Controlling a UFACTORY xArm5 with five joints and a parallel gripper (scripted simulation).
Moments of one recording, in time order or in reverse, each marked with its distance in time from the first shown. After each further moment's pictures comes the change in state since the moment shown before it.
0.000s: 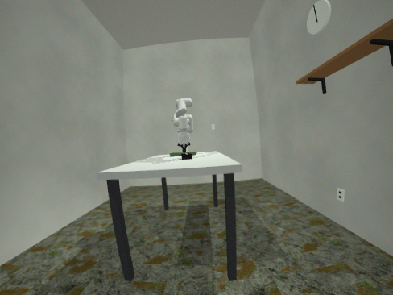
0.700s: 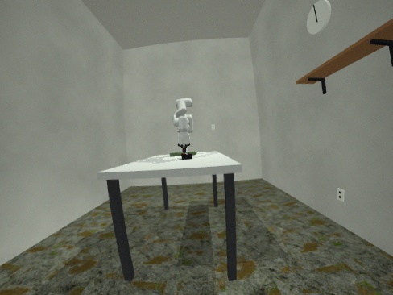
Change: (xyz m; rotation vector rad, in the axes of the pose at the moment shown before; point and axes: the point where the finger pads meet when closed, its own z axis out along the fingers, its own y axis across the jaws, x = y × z) arm 0.000 0.000 0.002 0.000 0.000 0.000
